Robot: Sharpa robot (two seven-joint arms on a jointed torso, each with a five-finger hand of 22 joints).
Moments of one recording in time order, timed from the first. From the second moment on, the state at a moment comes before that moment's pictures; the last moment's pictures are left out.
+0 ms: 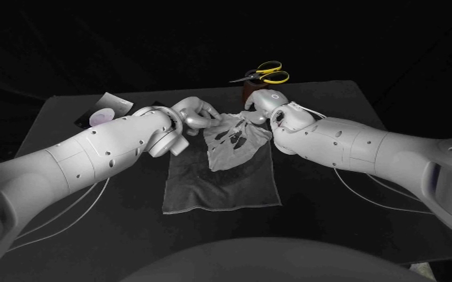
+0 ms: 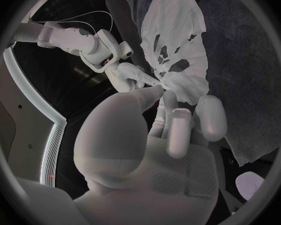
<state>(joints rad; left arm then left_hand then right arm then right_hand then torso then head) 1.11 -0.49 -0.05 1.10 -0.78 -0.14 -0.02 1.32 -0.15 0.68 0.03 0.05 0.68 0.17 0.52 0.19 0.81 0.09 1.25 0.51 1.47 0.03 1.54 1.31 0.09 1.33 0.12 1.34 1.28 1.09 -0.45 -0.14 0.99 -1.53 -0.52 -0.25 1.05 -0.02 0.39 -0.04 0.05 0.96 0.15 0.08 0.44 1.47 0.05 1.50 1.31 1.47 -0.01 1.57 1.31 0.10 1.33 0.08 0.94 1.31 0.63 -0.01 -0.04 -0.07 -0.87</state>
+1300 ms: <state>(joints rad) 1.11 -0.44 -0.05 1.01 -0.85 -0.11 -0.12 1.32 -0.15 0.70 0.04 0.05 0.63 0.16 0.41 0.14 0.83 0.07 1.28 0.56 1.47 0.01 1.54 1.31 0.09 1.34 0.11 1.35 1.29 1.07 -0.52 -0.14 1.07 -1.50 -0.57 -0.31 1.11 0.01 0.60 0.01 0.05 0.99 0.13 0.10 0.43 1.46 0.05 1.50 1.31 1.47 -0.01 1.57 1.31 0.10 1.33 0.08 0.95 1.31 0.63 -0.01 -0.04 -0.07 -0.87</state>
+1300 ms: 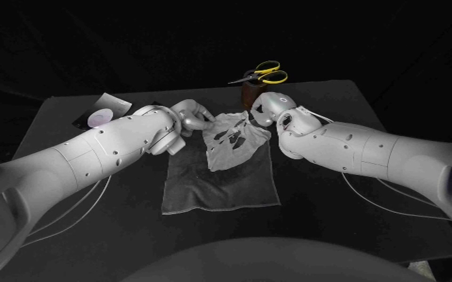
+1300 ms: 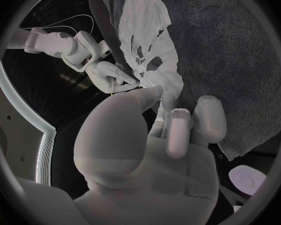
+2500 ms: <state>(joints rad) 1.10 -0.49 -0.05 1.09 -0.89 -0.24 0.11 1.33 -0.16 0.70 0.01 0.05 0.78 0.16 0.42 0.15 0.79 0.07 1.24 0.50 1.46 0.01 1.53 1.31 0.09 1.31 0.11 1.31 1.24 1.05 -0.82 -0.13 1.39 -1.11 -0.57 -0.09 1.13 -0.11 0.53 -0.12 0.05 1.02 0.12 0.15 0.45 1.46 0.03 1.55 1.31 1.47 -0.03 1.57 1.31 0.09 1.35 0.07 1.00 1.31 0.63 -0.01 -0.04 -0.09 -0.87</state>
